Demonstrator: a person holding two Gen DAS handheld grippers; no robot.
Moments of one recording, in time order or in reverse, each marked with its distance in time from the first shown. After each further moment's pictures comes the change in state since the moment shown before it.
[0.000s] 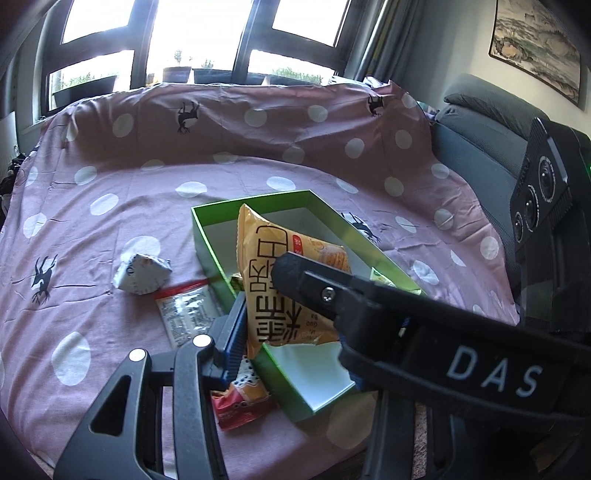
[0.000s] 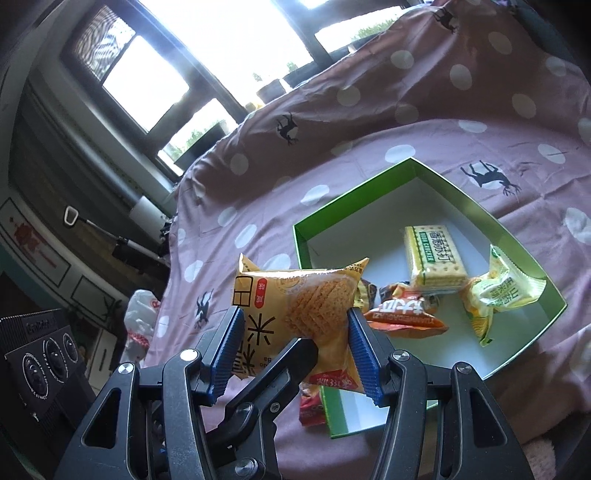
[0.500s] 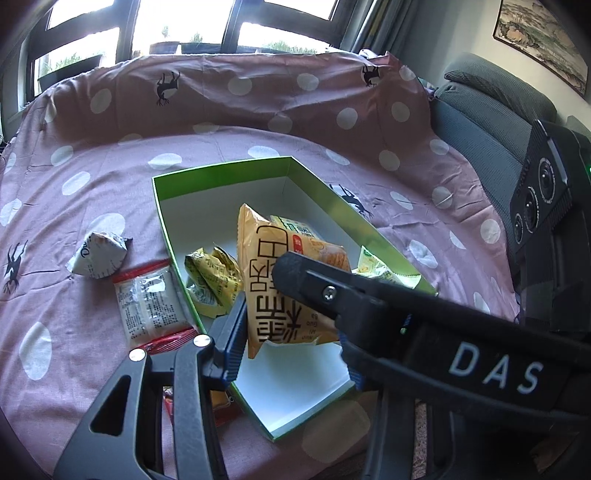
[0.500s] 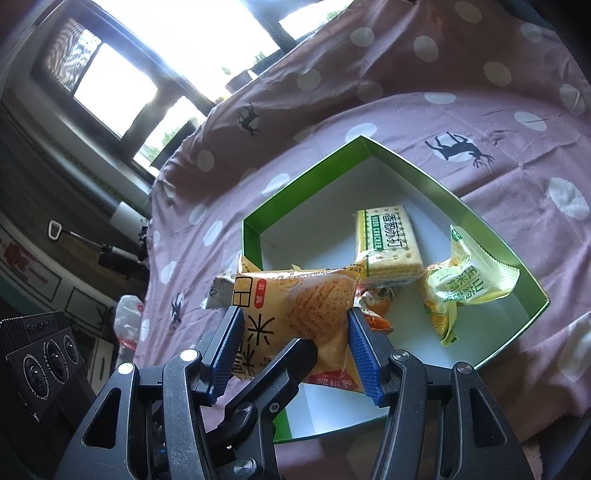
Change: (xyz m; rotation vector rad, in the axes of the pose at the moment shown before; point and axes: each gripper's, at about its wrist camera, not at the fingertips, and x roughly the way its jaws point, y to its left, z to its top) left arm 0.048 -0.018 -0.005 -0.008 0.101 -0.029; right arm 0.010 -0.051 0.002 0.084 0.054 -0.040
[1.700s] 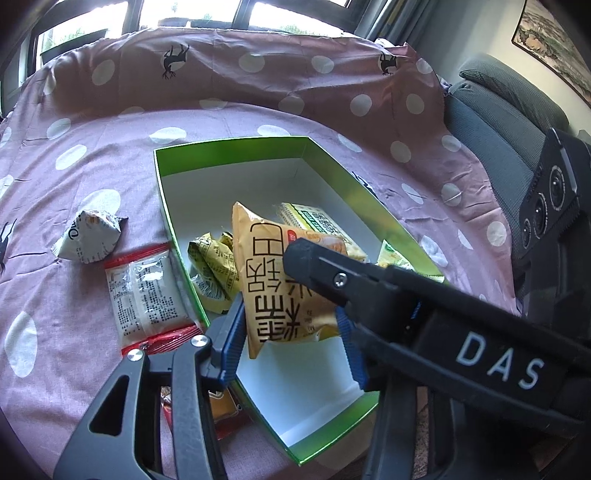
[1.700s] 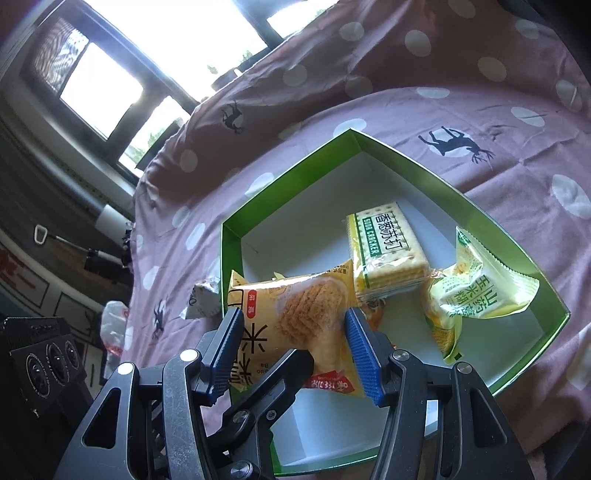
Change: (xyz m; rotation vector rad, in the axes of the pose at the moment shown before) left arm 0.020 0.019 0.003 -0.060 0.070 -0.024; right arm 0.023 -0.004 0.006 0.021 -0.010 -0.047
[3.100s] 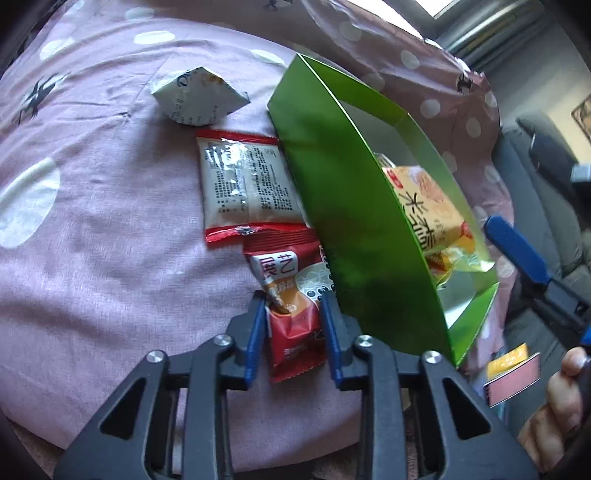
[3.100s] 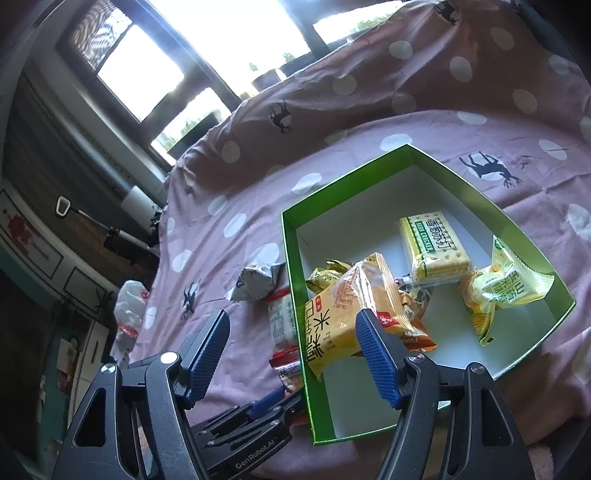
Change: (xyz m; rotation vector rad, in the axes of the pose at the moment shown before) left arm -0.016 0.095 -0.069 -0.339 0.101 -0.027; right arm -0.021 0.049 -0.019 -0.125 -0.014 0.061
